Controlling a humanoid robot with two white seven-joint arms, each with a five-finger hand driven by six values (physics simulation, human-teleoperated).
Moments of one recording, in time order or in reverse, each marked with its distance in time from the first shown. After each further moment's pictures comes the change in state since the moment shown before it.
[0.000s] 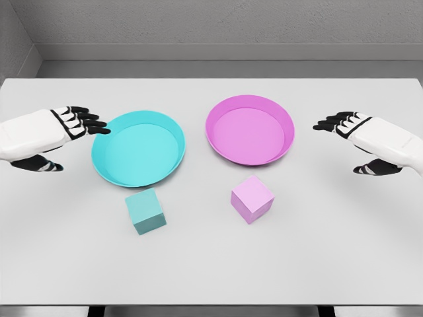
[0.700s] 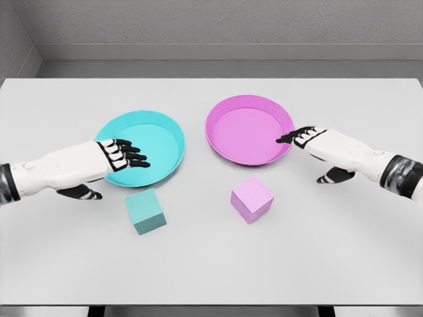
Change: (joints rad) left arm 0.058 -0.177 -0.042 -0.059 -0.050 0.000 -0.086; right arm -0.242 0.098 0.364 -0.005 -0.009 0.209 0.050
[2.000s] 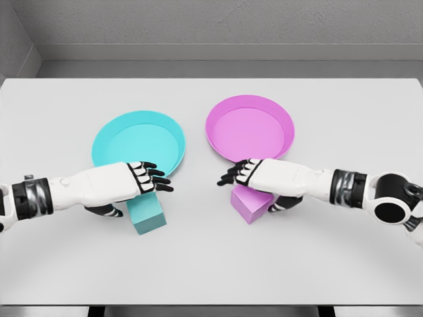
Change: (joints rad) left arm -0.012 -0.108 -0.051 -0.014 -0.104 0.000 -0.097; right arm -0.167 0.136 0.231 -0.001 -0.003 -0.167 0.064
